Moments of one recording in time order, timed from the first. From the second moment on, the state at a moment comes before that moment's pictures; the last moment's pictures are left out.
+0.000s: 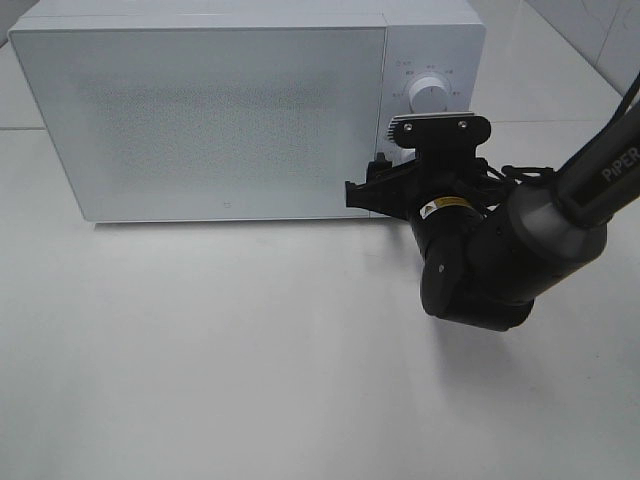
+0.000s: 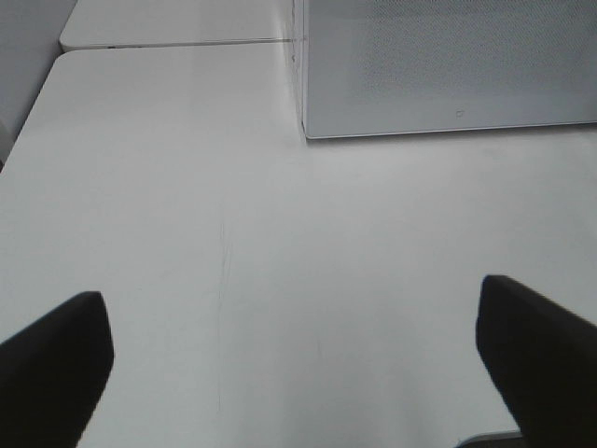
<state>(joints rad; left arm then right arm) -0.03 0.00 -0.52 -0.06 1.08 0.03 0.63 2.11 -0.81 0.73 -1.20 -0.29</state>
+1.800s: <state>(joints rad) -0.03 0.00 -0.52 -0.06 1.08 0.03 0.61 2.07 -0.79 0.62 -1.13 0.64</state>
